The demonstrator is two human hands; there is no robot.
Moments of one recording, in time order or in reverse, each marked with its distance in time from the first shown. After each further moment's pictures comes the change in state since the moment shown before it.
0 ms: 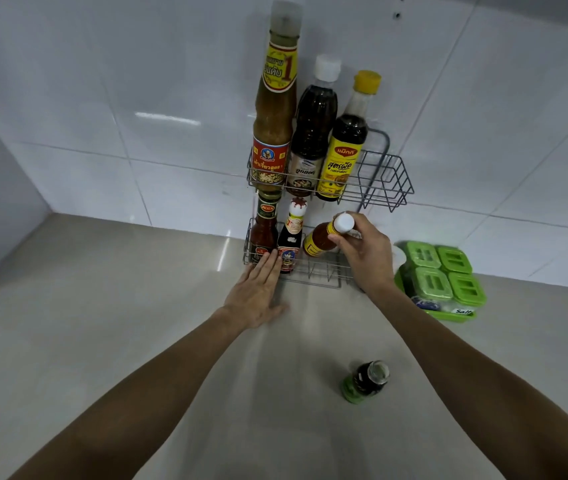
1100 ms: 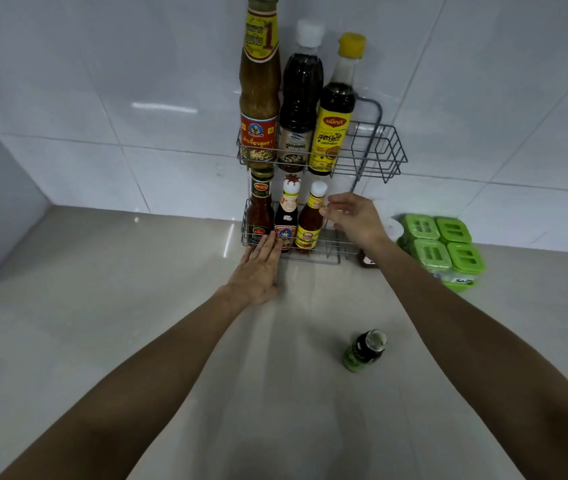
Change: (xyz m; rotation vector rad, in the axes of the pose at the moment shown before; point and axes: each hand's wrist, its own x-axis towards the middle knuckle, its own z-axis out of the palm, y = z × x) left_hand -0.015 0.040 -0.010 -0.082 -0.051 0.035; right_hand -0.003 0.018 -0.022 0.355 -0.133 0.472
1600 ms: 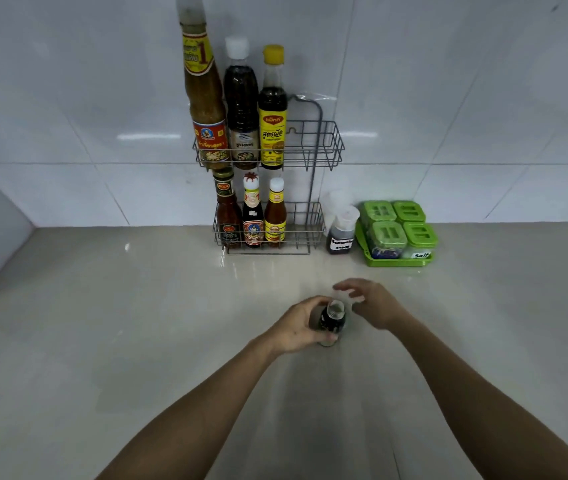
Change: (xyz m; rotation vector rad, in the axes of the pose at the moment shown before) left_hand -0.033 0.099 0.066 -0.931 -0.134 0.127; right_hand -0.102 0.113 -0.060 -0.533 -0.305 -0.044
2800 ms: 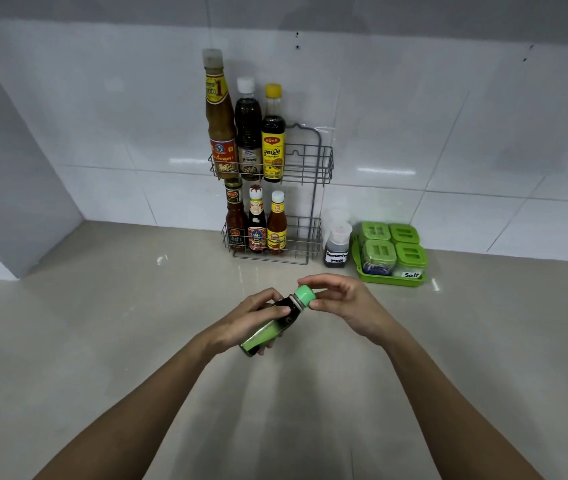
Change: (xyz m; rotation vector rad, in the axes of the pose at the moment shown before) left_hand -0.089 0.074 -0.009 -0.263 0.131 -0.134; right_hand -0.067 -0.061 -0.033 0.722 -0.206 -0.289
